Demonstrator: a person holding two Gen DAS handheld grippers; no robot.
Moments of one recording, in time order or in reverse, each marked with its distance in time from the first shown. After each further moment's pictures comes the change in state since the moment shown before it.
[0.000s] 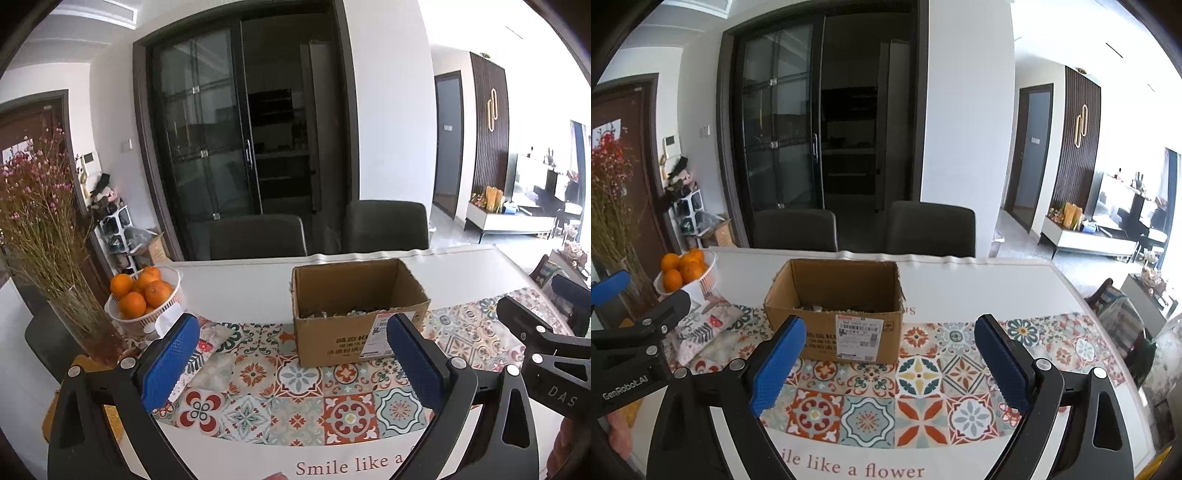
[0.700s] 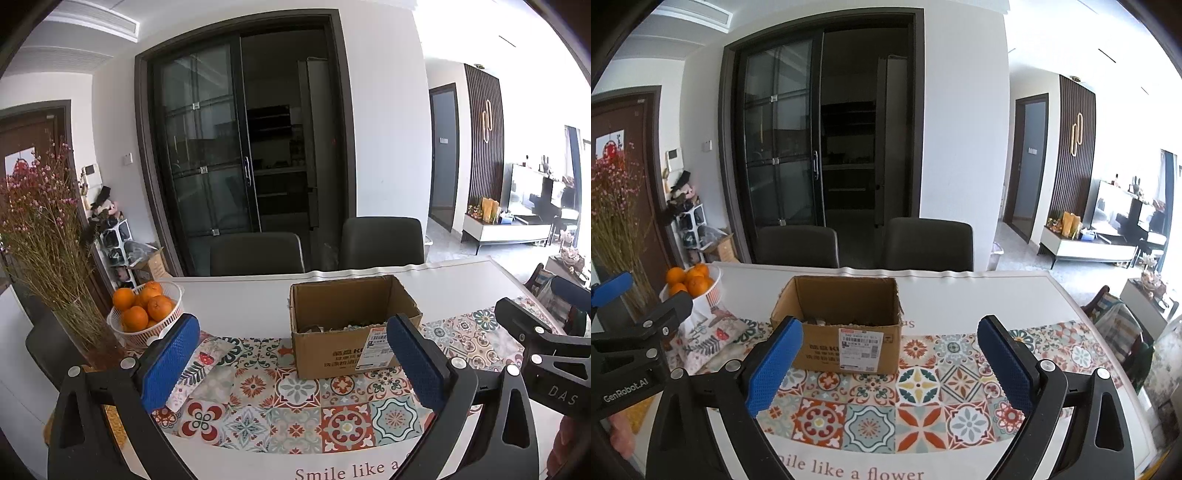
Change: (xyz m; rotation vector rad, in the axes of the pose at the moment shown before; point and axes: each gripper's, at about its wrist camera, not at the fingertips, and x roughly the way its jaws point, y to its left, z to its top) left arm -0.020 -0.003 0.006 0.005 -0.059 -0.003; right arm -0.024 -0.004 0.005 0.012 -0.056 0.000
